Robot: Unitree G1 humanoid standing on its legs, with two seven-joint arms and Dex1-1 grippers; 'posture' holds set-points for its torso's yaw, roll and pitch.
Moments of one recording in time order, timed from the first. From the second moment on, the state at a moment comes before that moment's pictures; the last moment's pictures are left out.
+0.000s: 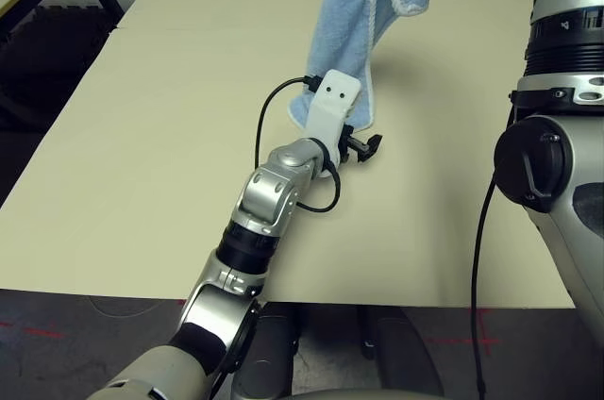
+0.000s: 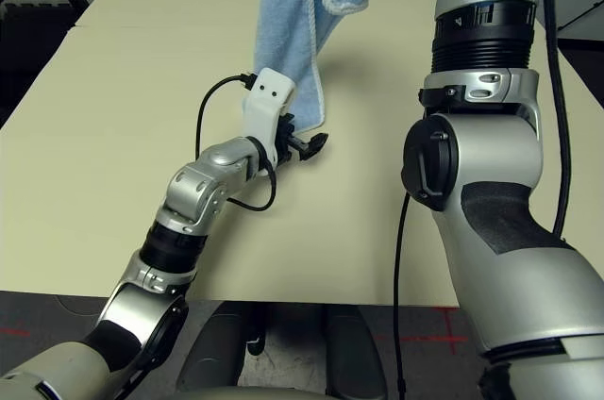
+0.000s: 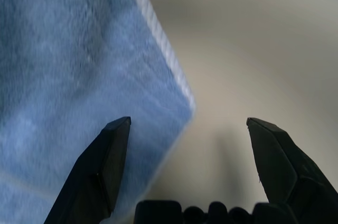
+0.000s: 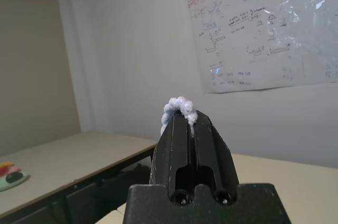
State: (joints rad) left arm -0.80 -0.02 -0.24 0.19 -0.07 0.71 -0.24; right arm -1.54 -0.31 -0.29 0.58 0.49 0.38 0.44
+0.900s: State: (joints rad) left arm -0.86 -0.09 -0.27 0.37 -0.02 0.66 -0.26; right arm -1.54 -0.31 -0.29 0.58 0.49 0.38 0.43
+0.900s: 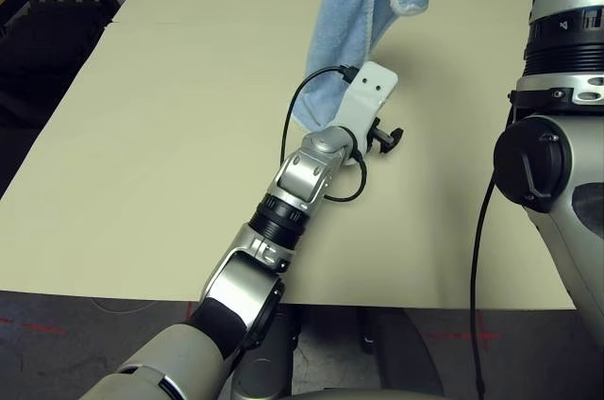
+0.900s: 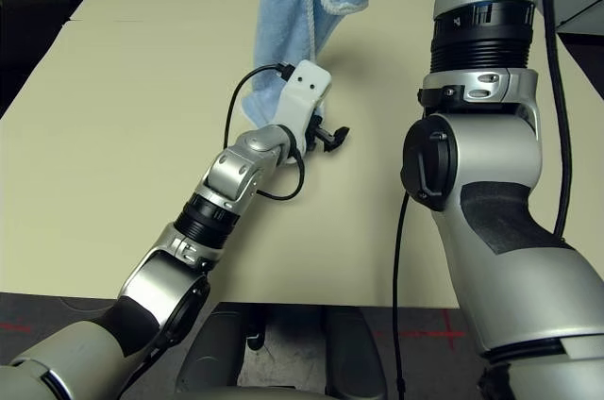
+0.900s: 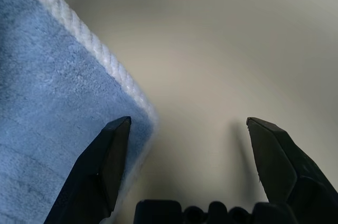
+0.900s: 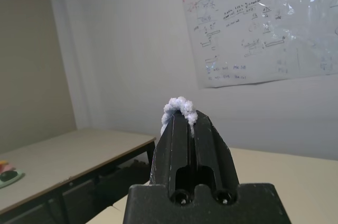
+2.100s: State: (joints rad) left arm -0.89 -0.07 -0.20 0.47 0.01 0.61 -0.24; right arm -1.54 -0.31 -0.29 0.57 0.49 0.38 0.42
